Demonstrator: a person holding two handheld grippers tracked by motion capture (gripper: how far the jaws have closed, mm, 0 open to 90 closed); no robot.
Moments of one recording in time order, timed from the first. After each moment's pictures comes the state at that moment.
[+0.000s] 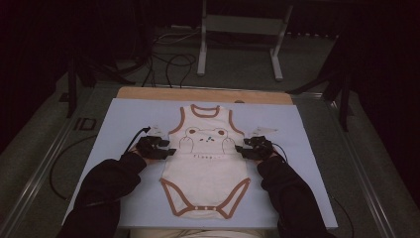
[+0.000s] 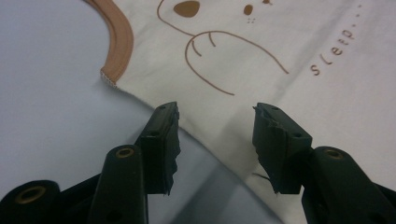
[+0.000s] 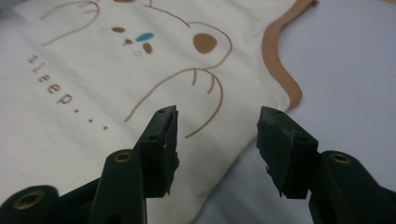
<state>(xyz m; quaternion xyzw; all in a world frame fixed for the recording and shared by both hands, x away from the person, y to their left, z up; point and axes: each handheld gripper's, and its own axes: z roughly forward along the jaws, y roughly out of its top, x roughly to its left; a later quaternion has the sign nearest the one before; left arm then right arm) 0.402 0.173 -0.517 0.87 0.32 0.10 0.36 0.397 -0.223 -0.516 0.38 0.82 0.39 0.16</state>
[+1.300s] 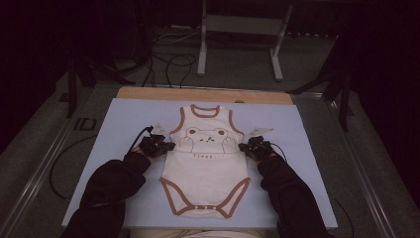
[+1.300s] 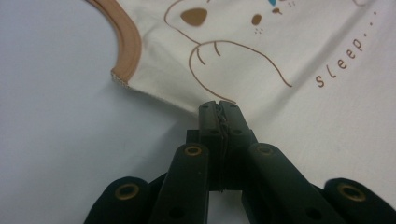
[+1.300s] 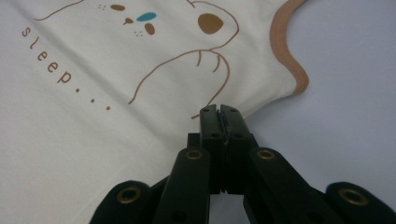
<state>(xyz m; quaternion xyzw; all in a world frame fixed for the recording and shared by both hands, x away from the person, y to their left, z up) 0.400 0.163 -0.509 0.86 0.35 0.11 0.35 0.395 -0.218 -0.512 0.38 0.84 0.35 0.16</state>
